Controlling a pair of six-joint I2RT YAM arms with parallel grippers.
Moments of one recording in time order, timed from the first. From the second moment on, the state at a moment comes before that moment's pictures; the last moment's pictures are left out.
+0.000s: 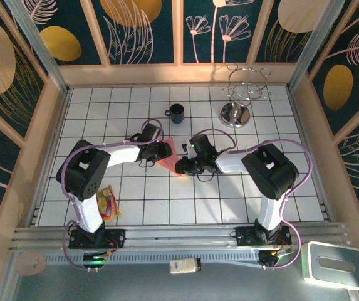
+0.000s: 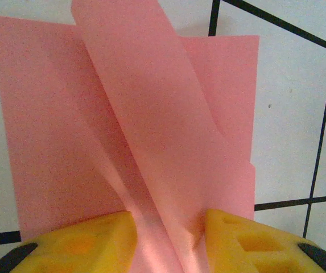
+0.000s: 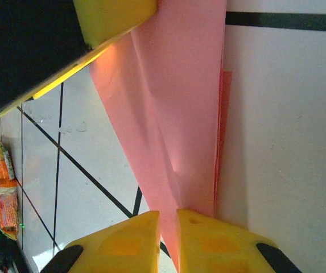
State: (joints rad) left arm -0.54 1.86 0.99 -0.14 0.16 -0.83; right arm 0.70 1.83 0.84 0.11 -0.52 0.65
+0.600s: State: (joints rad) left arm -0.54 1.87 0.99 -0.13 0.16 -0.83; right arm 0.70 1.78 0.80 0.07 -0.53 0.64
